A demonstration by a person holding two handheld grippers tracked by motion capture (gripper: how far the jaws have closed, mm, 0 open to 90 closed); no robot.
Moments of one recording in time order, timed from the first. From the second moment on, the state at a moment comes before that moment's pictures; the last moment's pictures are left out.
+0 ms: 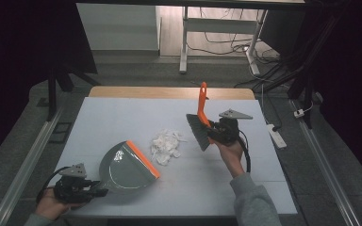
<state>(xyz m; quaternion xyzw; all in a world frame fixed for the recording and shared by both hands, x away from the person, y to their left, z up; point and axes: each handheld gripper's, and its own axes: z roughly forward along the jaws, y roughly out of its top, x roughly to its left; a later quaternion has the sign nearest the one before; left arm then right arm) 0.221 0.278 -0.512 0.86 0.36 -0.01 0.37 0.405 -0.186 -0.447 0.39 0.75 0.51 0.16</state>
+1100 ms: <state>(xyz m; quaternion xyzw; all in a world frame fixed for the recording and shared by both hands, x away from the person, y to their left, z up) 0.230 0.269 -0.522 0.86 0.36 -0.03 0.36 0.452 -0.142 -0.466 0.40 0.78 0.44 0.18</state>
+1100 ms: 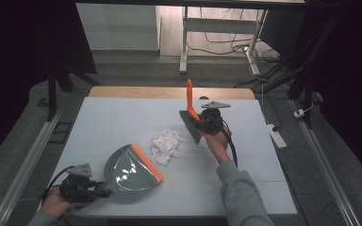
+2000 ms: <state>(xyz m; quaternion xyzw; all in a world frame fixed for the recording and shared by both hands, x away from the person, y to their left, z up) 0.239 0.262 -0.528 0.86 0.37 -0.04 0.35 0.466 -0.081 -0.480 0.37 0.83 0.38 0.18</state>
